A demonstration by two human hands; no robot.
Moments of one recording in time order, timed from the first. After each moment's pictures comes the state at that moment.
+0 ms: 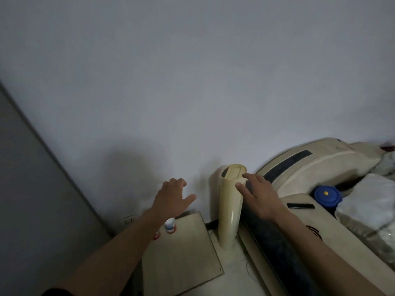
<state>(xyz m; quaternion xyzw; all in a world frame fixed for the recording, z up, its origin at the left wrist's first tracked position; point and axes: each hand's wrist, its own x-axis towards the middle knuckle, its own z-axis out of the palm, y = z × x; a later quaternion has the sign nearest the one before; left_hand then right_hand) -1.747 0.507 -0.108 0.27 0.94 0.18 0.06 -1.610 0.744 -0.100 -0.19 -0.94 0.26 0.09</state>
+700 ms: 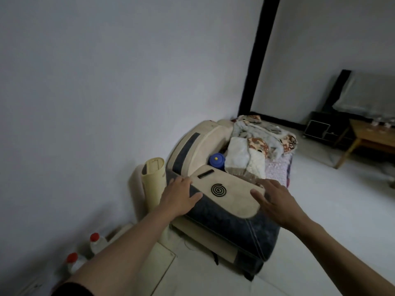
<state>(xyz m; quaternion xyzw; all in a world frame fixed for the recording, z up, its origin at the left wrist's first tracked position) -1.654 0.570 -0.104 0.59 0.77 0.18 0.13 -1.370 0.644 -0.065 -0.50 -0.84 0.16 0.16</state>
